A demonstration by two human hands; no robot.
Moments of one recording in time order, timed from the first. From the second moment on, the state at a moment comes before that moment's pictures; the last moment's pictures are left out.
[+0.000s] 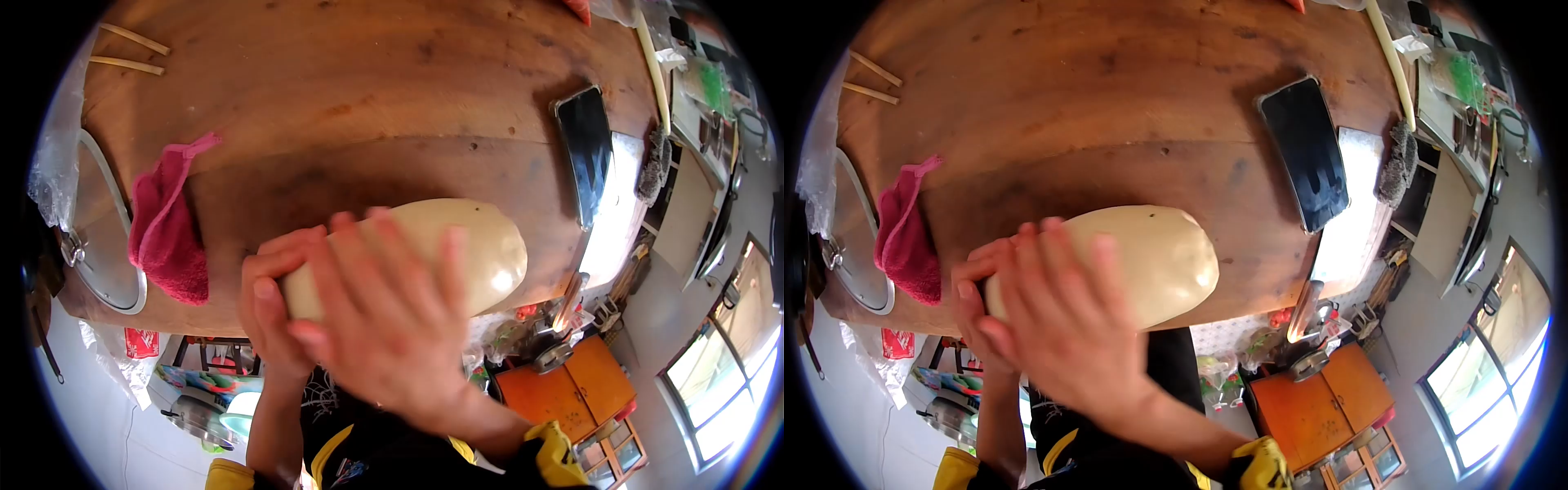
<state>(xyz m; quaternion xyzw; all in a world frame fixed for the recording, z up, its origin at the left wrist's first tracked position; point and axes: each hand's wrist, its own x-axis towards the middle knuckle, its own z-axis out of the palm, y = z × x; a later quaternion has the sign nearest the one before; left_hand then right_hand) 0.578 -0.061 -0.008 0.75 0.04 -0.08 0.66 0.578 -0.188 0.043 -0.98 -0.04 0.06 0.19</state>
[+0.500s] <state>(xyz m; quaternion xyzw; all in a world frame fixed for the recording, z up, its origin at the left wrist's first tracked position) 0.621 -0.060 0.017 0.77 -0.18 -0.30 0.53 0.532 -0.203 0.042 -0.21 0.50 -0.03 0.84</state>
